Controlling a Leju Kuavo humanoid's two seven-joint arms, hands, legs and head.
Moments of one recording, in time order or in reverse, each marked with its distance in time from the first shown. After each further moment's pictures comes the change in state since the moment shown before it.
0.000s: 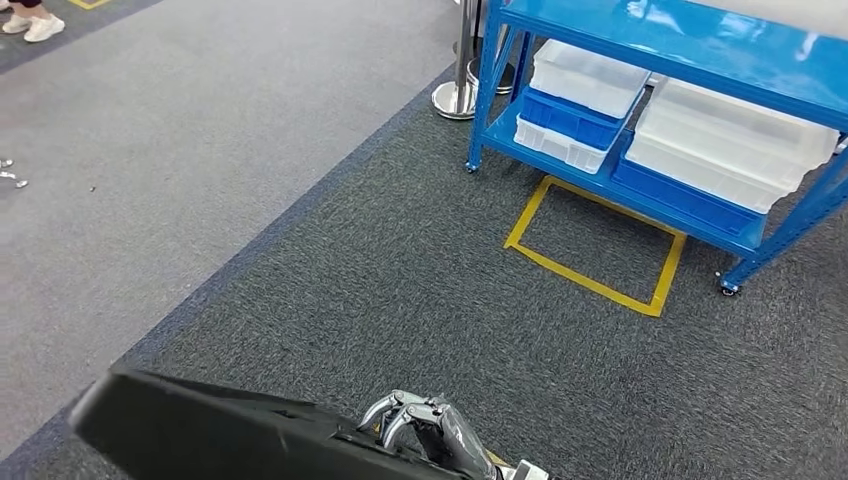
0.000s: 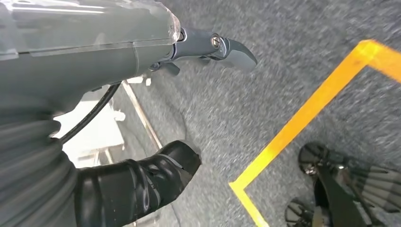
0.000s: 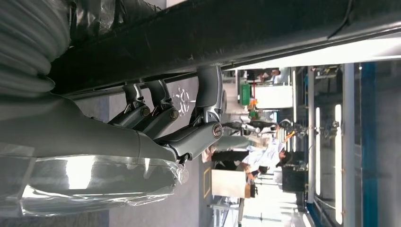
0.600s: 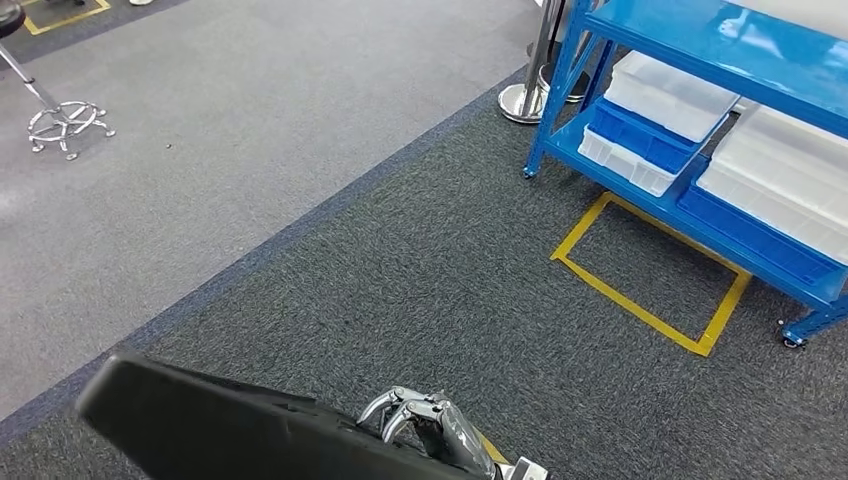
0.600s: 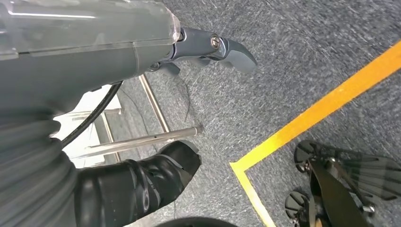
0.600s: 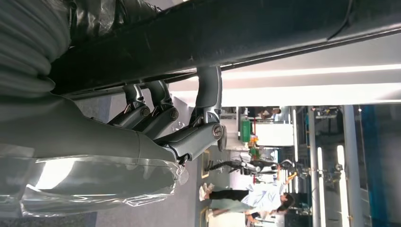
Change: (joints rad) left arm 0.003 0.007 0.000 0.000 0.003 -0.001 -0.002; right arm -0.004 0.006 0.000 0.001 0.001 -0.005 -0.002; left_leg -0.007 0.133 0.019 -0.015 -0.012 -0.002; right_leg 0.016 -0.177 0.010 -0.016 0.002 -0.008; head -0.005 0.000
